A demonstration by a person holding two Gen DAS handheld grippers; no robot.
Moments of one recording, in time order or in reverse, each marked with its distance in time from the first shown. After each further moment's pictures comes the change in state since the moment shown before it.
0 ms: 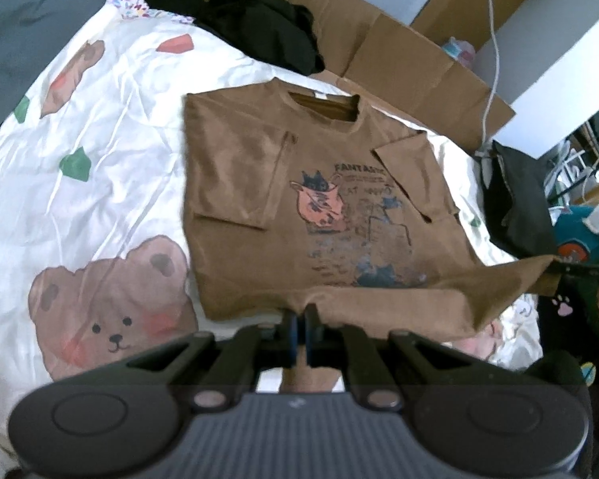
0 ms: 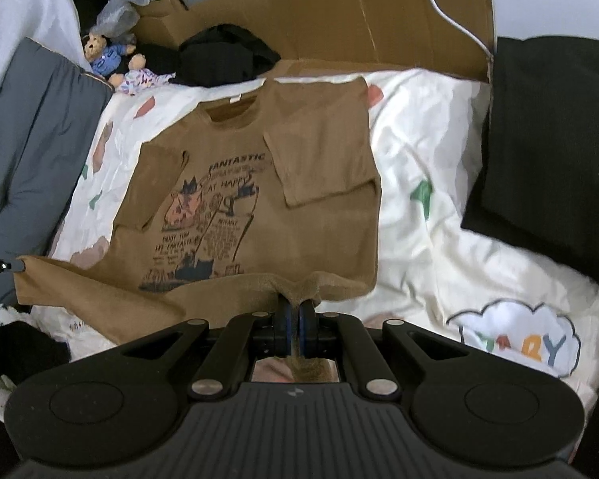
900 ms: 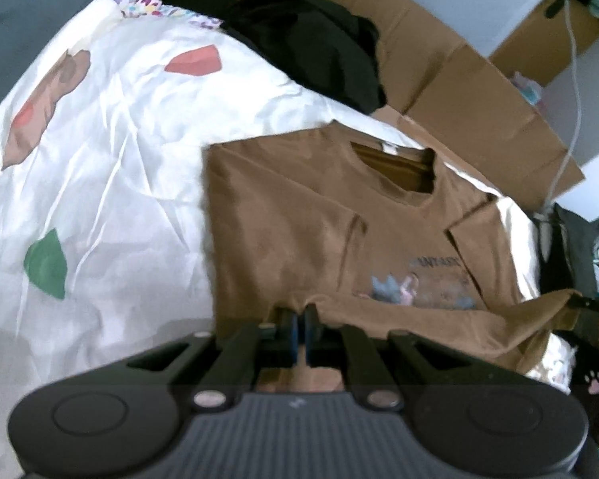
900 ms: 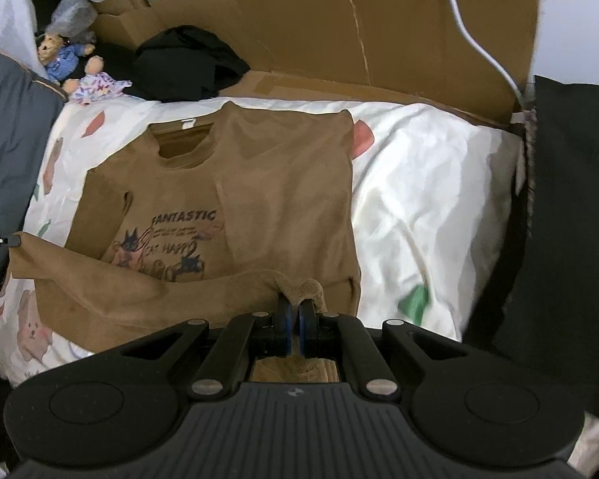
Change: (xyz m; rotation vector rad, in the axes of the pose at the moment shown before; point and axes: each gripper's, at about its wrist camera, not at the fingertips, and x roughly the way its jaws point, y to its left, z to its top) left arm 0.123 0.070 0.140 -0.070 -0.006 0.031; right arm 0.116 -0.029 0.117 -0.023 0.041 -0.081
